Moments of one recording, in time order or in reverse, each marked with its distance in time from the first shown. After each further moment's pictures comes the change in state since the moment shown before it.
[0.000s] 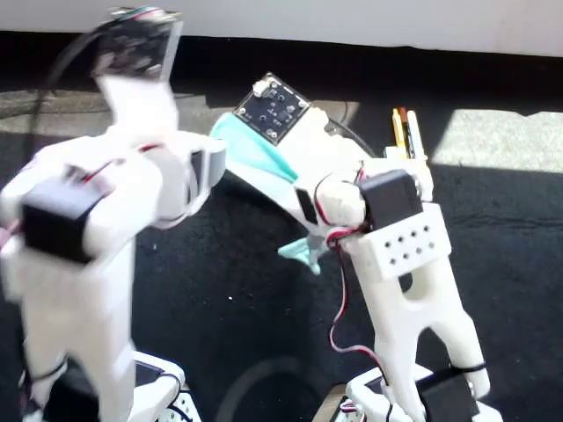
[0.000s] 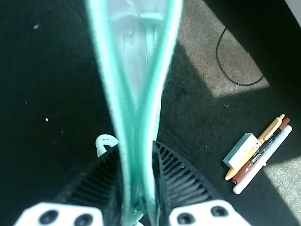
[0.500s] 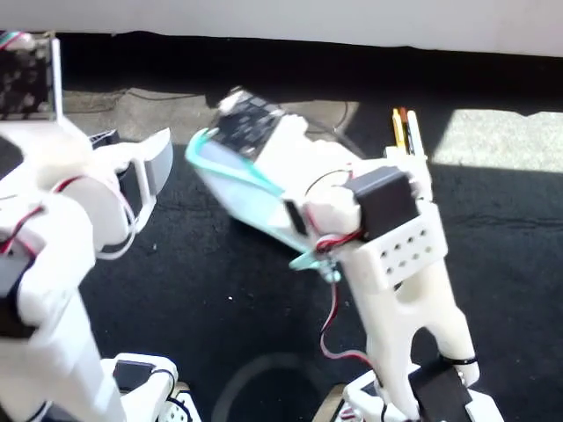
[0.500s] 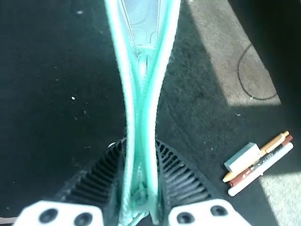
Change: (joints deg) left arm -9.8 -3.3 -0.1 0.0 0.0; right arm -9.1 2.7 -9.6 8.8 1.2
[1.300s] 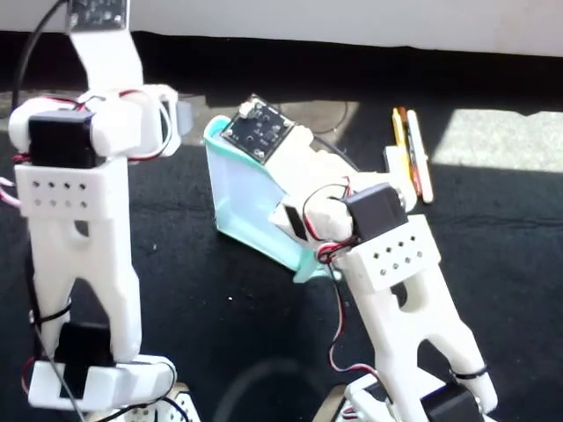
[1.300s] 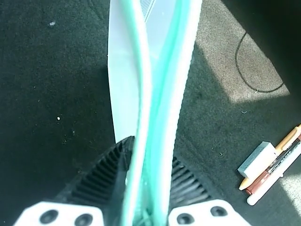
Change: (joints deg) left arm -1.0 23.1 -6.2 -4.4 0.0; right arm 6.6 -2.6 24.4 -18.1 -3.1
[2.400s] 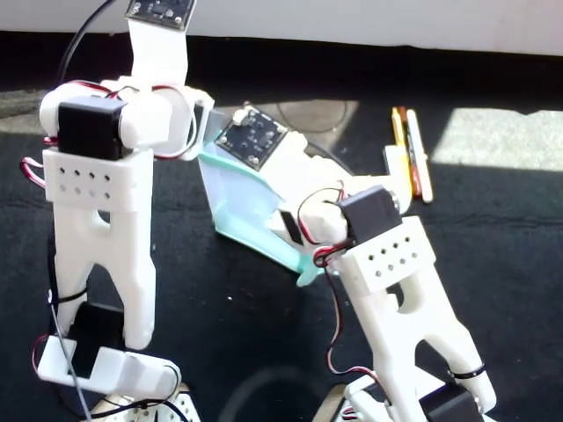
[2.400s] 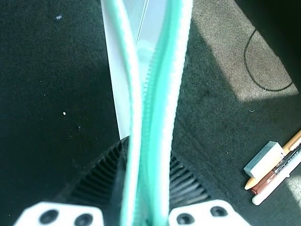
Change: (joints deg) left arm 6.8 4.6 -8.3 4.7 -11.2; right arm 0.0 0.0 1.2 0.1 0.0
